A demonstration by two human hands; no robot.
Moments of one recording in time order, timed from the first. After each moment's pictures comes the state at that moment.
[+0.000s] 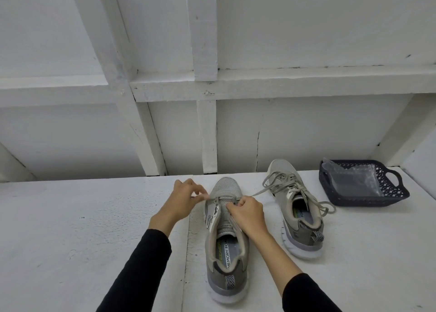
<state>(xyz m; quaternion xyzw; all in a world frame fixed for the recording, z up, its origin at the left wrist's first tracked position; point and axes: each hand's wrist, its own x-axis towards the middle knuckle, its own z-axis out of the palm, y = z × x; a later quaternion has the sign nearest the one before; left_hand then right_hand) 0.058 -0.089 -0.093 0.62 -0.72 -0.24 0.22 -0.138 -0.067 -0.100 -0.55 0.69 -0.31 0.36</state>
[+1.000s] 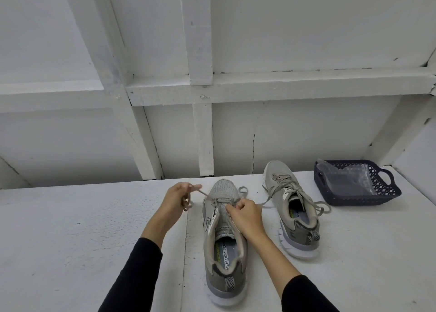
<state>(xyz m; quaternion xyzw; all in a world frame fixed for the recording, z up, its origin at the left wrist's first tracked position) 0.055 -0.086 -0.085 0.57 -0.39 -0.54 0.48 -0.140 -0.067 -0.111 -0.53 0.67 -0.36 0.38</state>
